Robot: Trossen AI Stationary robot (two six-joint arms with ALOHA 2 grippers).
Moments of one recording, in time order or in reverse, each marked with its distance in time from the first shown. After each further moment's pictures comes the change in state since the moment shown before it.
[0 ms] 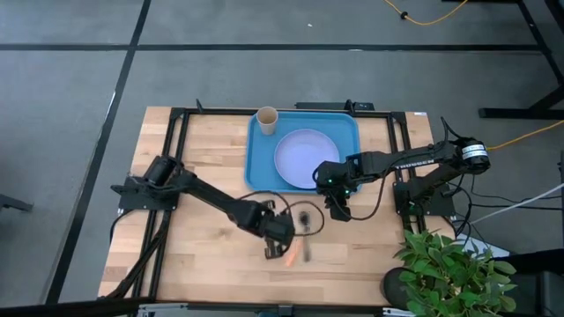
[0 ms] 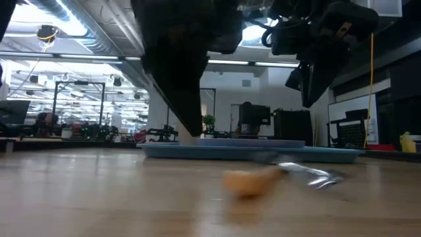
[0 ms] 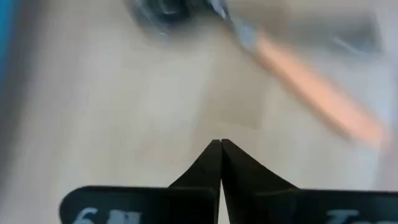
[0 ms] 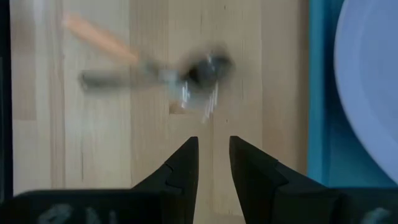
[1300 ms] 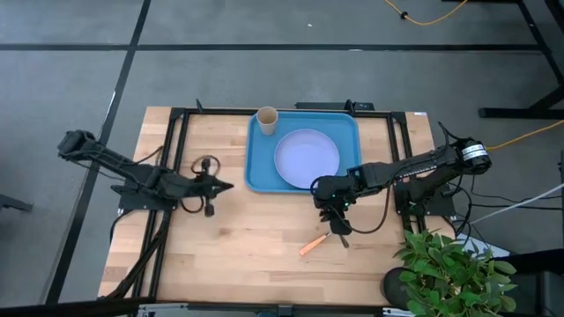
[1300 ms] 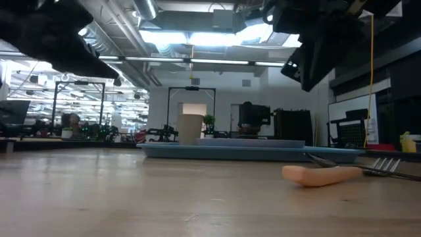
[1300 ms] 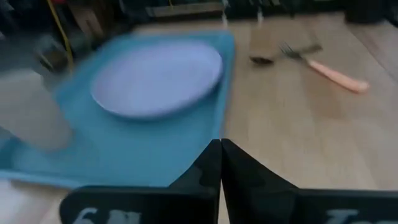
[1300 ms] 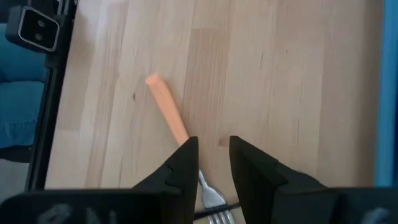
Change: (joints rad) left arm 0.023 -1.352 -1.231 0.705 -0.367 0.463; right arm 0.136 0.000 0.000 0.140 0.003 0.045
